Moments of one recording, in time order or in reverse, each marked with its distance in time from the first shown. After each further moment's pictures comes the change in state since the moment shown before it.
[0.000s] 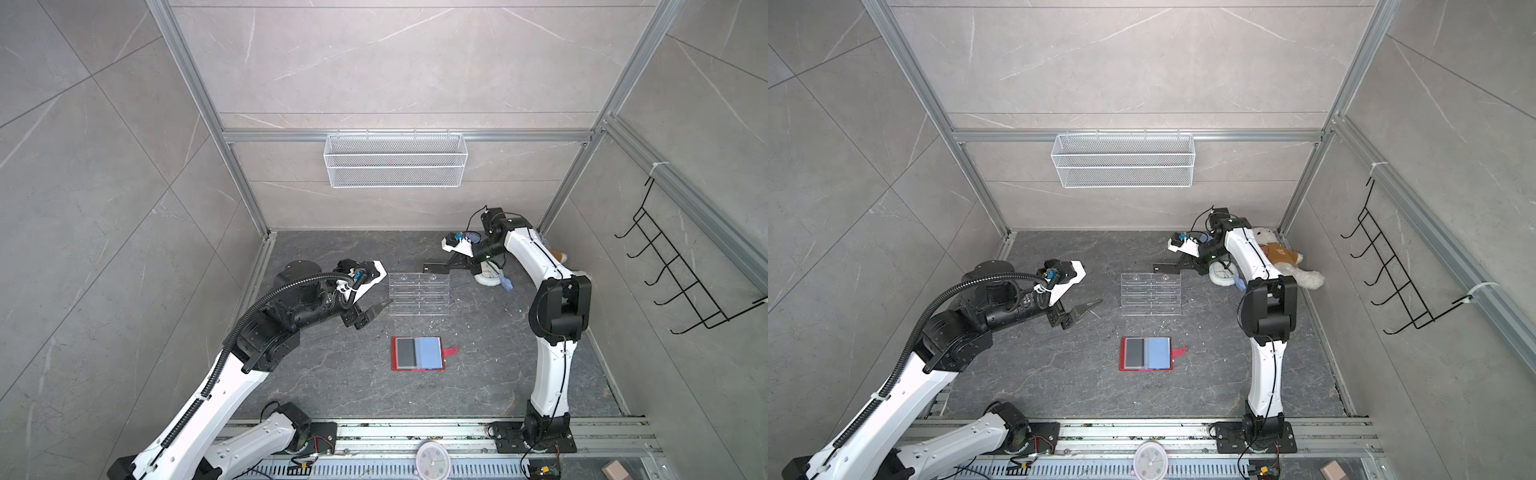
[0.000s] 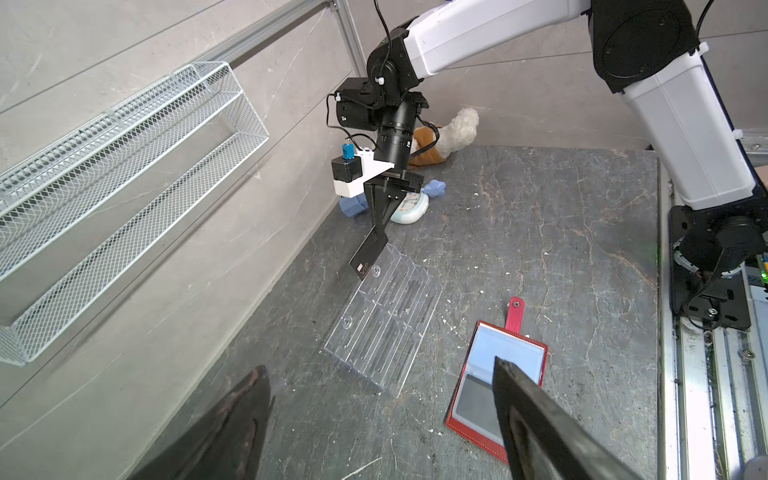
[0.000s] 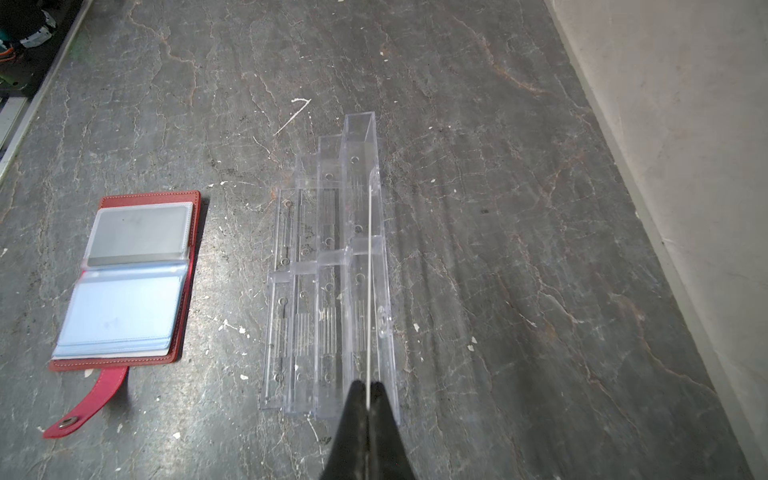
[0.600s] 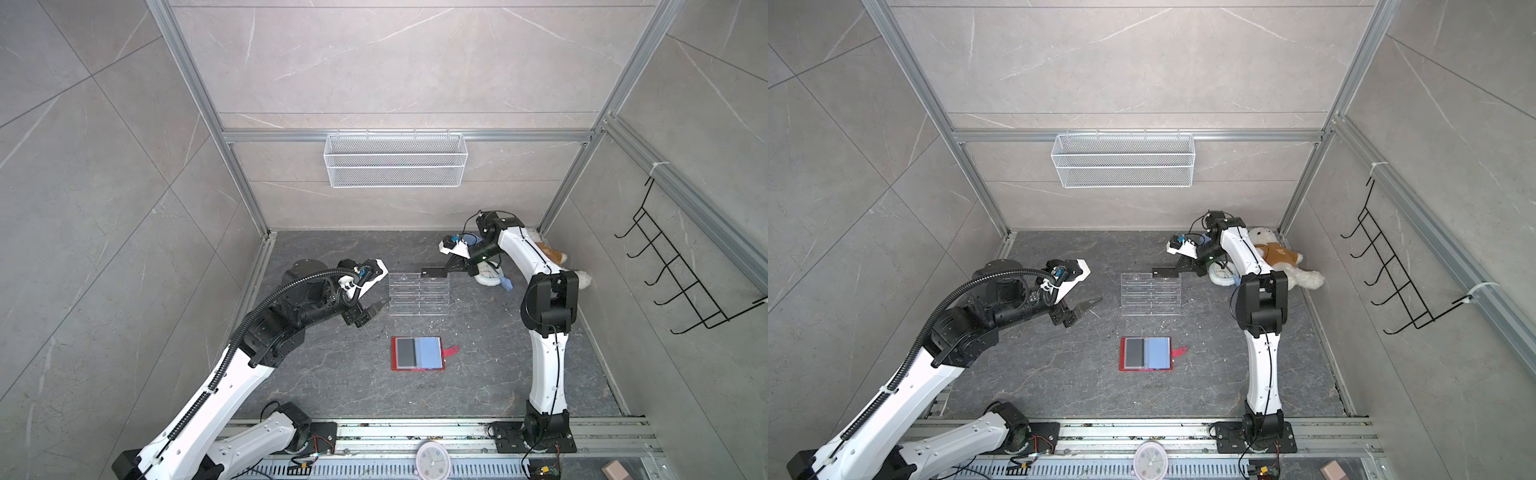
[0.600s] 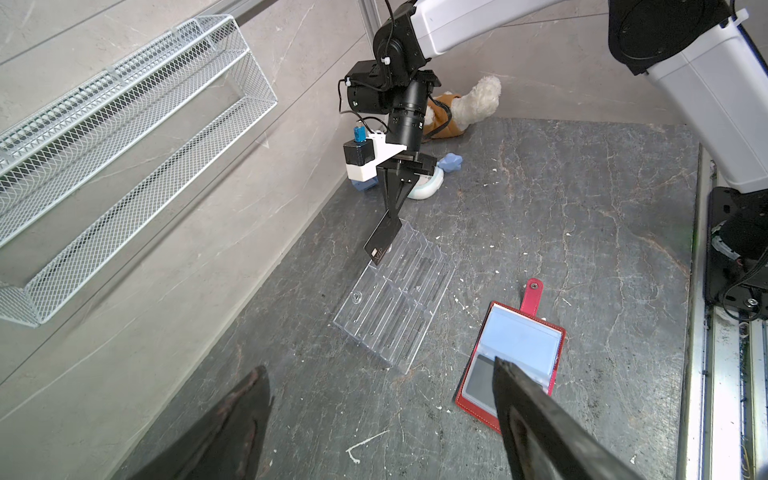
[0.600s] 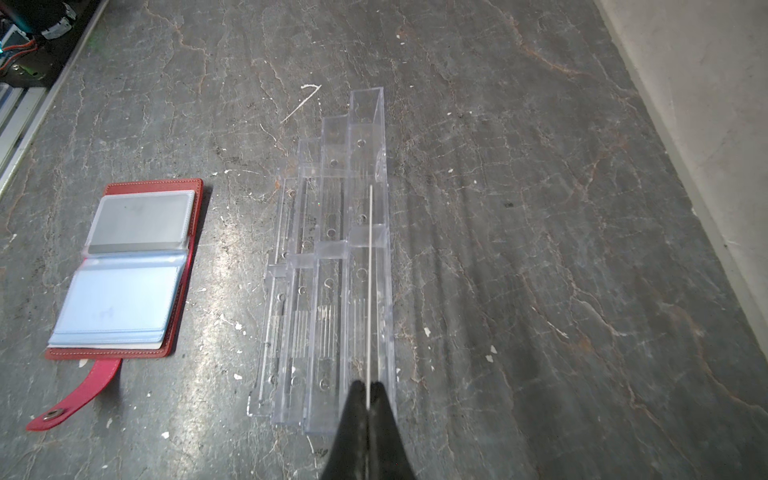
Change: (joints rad) left arm 0.000 0.026 -0.009 -0.015 -0.052 0.001; right arm 0.000 0.111 0.099 -0.079 -0.019 -0.055
